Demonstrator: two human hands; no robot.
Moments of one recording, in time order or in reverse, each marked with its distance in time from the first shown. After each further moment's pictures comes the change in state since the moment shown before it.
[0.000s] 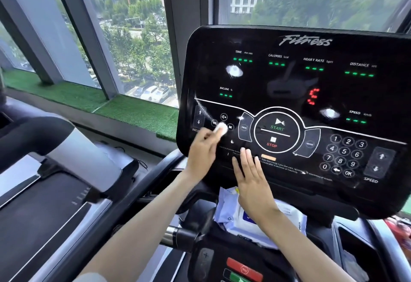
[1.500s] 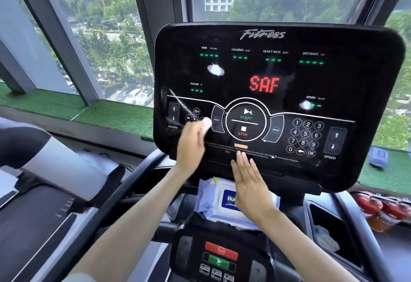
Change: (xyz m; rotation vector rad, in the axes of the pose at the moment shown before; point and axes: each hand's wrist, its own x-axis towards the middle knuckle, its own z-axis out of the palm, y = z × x) left_hand 0.006 0.037 0.019 -0.009 0.005 -0.145; right_hand -0.051 0.028 -0.011 0.068 -0.016 0.106
